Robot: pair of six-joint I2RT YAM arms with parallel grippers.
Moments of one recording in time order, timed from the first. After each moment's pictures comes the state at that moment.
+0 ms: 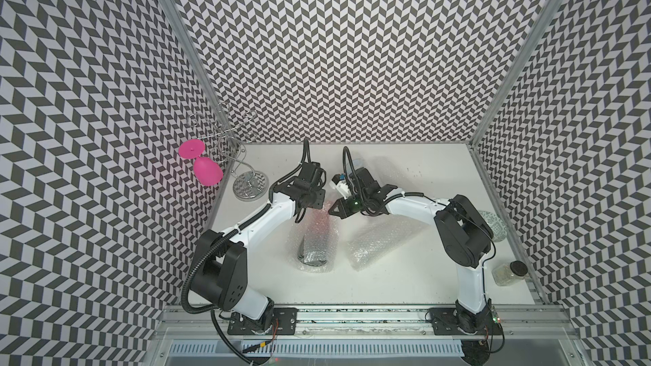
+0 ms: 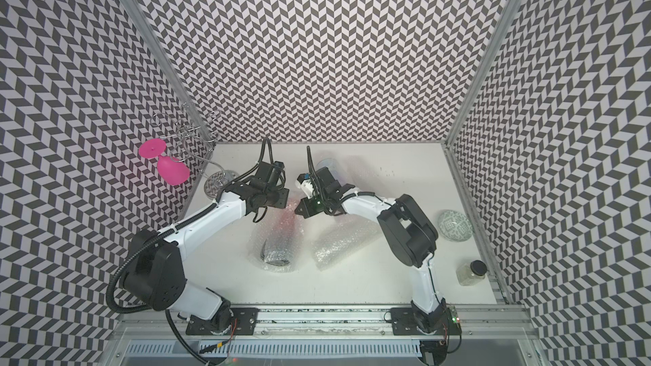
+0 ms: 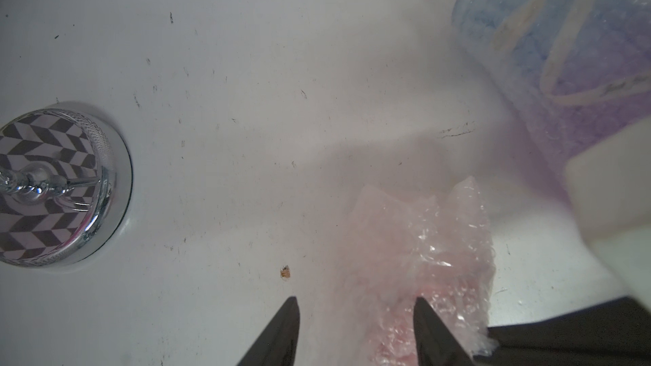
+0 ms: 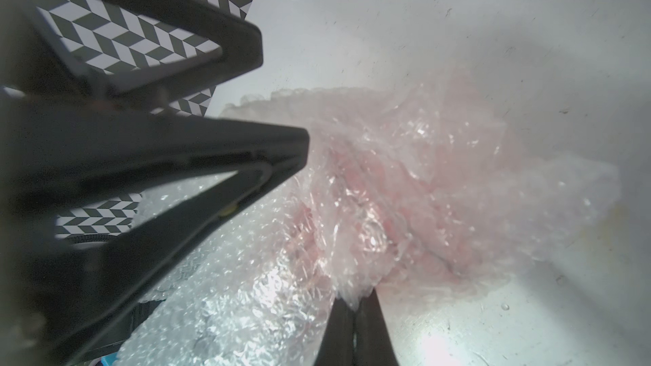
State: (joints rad) left arm -0.46 1.53 1.13 -0.57 -0.20 -0.17; right arm 0.72 2.01 1.40 -0.21 -0.58 0.31
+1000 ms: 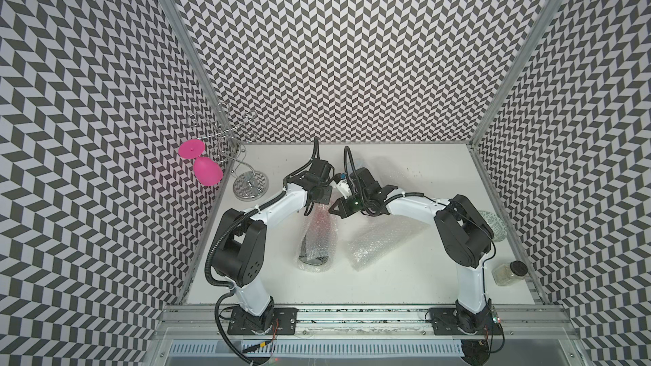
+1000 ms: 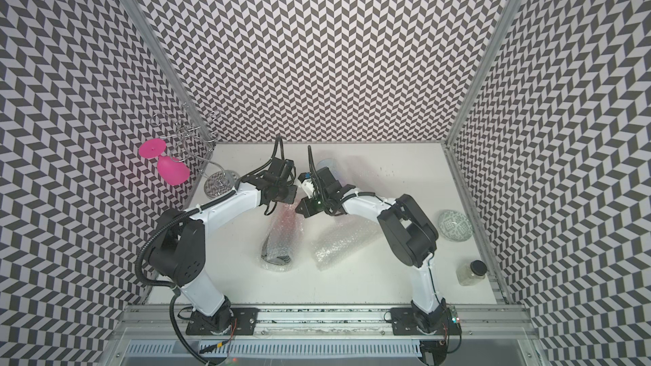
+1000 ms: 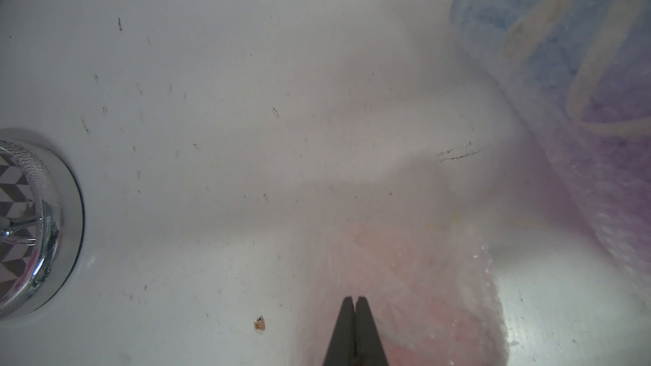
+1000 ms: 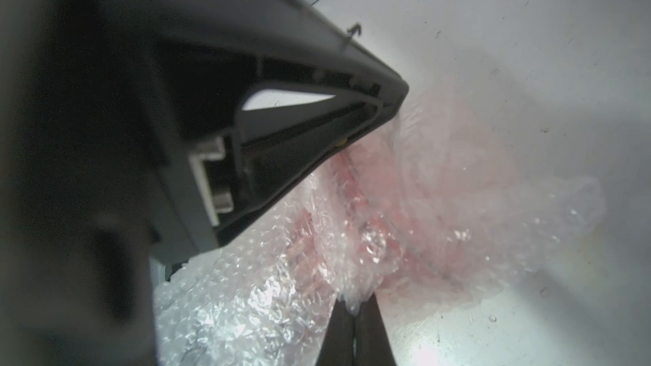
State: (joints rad) left arm -0.46 1.72 1.25 -0.53 -0.19 -0.16; right arm 0.71 2.00 1.38 -0.17 -0.55 0.29
